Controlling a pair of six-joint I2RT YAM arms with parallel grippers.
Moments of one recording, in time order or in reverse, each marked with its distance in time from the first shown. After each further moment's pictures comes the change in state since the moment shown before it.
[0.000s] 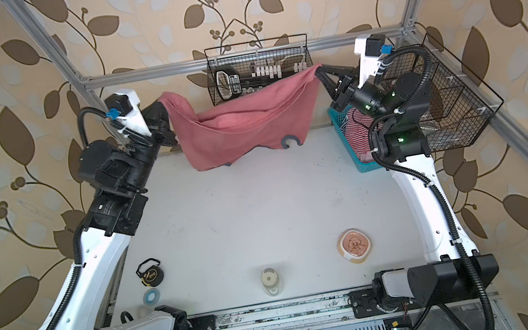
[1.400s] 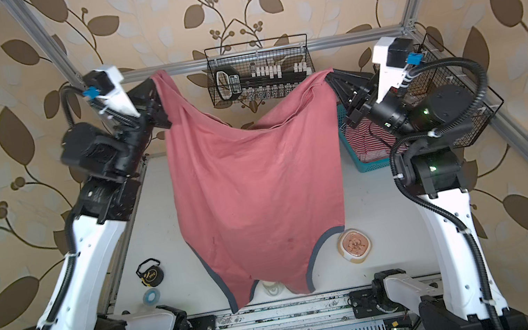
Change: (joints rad) left arm 0.000 0.146 0.261 -0.034 0.064 -0.092; right arm 0.026 -0.168 0.053 -0.225 0.044 -0.142
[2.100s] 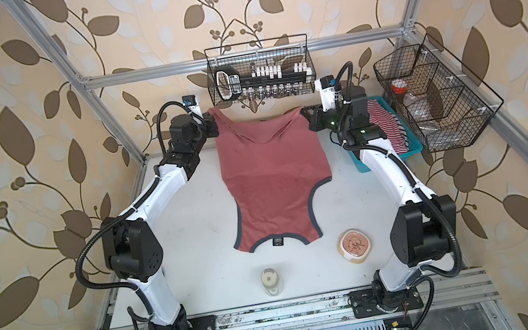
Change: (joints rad) left arm 0.072 0.513 -0.051 0.109 -0.123 -0.071; right arm 0.062 0.467 -0.065 -0.133 0.169 -0.072
